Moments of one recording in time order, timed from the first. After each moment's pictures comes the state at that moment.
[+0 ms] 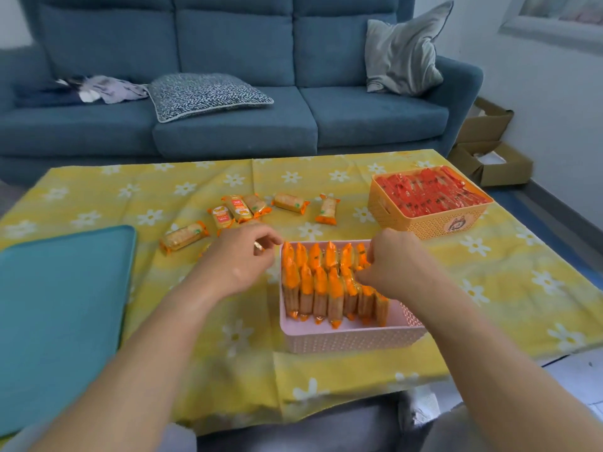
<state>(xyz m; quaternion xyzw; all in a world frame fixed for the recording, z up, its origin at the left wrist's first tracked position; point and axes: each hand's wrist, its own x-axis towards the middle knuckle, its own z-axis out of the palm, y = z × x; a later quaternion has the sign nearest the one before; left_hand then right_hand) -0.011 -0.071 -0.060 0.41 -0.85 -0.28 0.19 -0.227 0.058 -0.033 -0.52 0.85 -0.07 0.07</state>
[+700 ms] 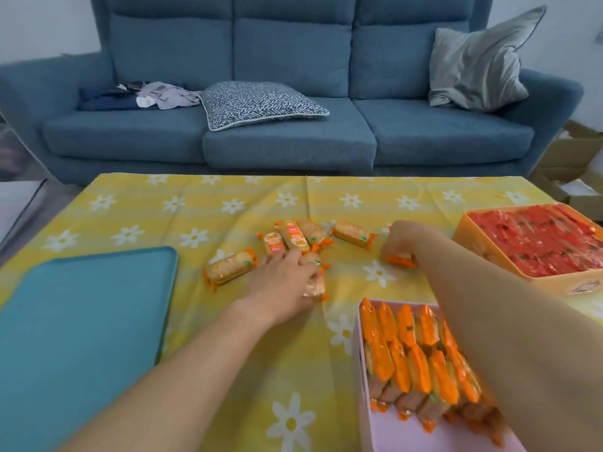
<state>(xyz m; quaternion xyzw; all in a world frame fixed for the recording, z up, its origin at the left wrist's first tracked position) -0.008 -0.179 -0.122 0.41 -0.91 -0.04 0.01 -0.259 -0.186 -0.086 -0.47 0.86 0.09 0.20</state>
